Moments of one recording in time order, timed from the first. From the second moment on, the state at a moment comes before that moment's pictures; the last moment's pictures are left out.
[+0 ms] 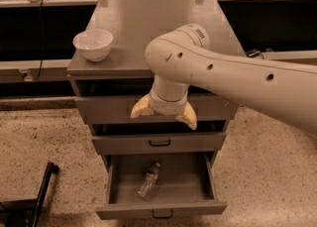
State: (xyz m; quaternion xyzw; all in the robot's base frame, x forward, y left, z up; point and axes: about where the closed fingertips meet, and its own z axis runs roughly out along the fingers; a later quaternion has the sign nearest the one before) arm 0.528 -0.020 0.748 -0.99 0.09 -0.08 0.06
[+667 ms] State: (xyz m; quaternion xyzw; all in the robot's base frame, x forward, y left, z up) arm 0.532 -0.008 0.726 -0.99 0.10 -0.05 0.07
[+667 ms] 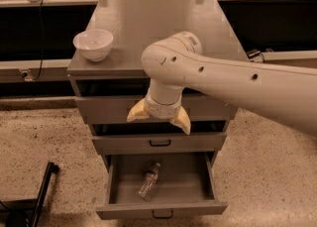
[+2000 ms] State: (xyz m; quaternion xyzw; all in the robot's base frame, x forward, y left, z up) arm 0.518 0.041 0.560 -0.97 0.14 -0.05 0.19
